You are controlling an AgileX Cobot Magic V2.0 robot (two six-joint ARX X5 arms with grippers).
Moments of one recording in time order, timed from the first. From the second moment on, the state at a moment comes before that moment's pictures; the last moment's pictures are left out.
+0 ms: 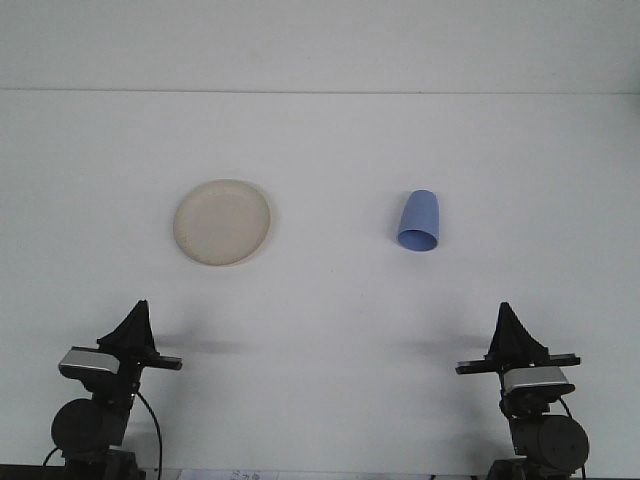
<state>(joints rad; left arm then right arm) -0.11 0.00 0.03 0.20 -0.02 -0.04 0.07 0.00 0.01 0.19 -0.05 0.05</state>
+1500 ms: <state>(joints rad) -0.11 0.00 0.03 0.20 -0.02 -0.04 0.07 0.59 0.64 -0.27 0.00 0.08</state>
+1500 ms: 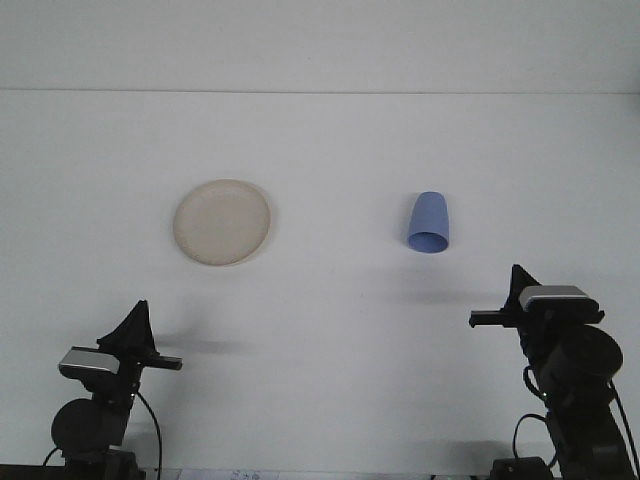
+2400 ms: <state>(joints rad) -0.11 0.00 0.03 0.20 -0.02 -0.04 0.09 1.28 0.43 0.55 -0.07 0.06</state>
